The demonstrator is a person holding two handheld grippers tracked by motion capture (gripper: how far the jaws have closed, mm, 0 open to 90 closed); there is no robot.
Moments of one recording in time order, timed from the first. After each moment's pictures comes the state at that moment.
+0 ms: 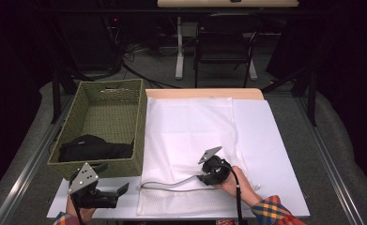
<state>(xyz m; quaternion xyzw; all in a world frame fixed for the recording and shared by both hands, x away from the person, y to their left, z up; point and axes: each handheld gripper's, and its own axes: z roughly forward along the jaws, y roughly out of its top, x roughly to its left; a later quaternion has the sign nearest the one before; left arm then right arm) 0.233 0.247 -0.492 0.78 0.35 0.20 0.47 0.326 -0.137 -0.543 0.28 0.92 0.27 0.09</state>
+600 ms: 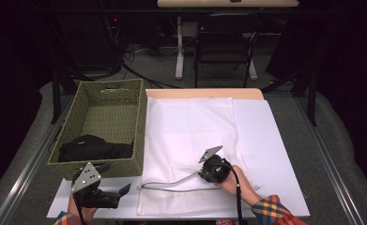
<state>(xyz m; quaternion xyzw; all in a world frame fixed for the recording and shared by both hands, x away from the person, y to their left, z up) 0.236 0.244 -0.494 0.79 0.35 0.19 0.47 0.329 -0.138 -0.544 0.28 0.91 0.28 0.09</state>
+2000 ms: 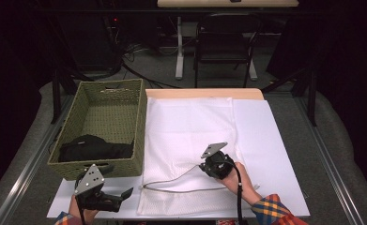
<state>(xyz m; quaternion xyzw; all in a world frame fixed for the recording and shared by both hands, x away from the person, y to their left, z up) 0.234 0.237 -0.494 0.81 0.32 0.18 0.46 0.328 -0.143 -0.521 0.29 0.90 0.31 0.12</state>
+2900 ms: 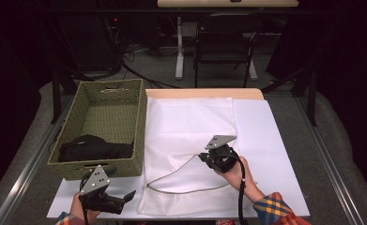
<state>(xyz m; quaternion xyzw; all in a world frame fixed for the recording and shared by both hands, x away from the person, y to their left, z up) 0.234 0.230 -0.497 0.83 0.31 0.17 0.43 0.328 -0.147 -0.488 0.30 0.87 0.37 0.15</state>
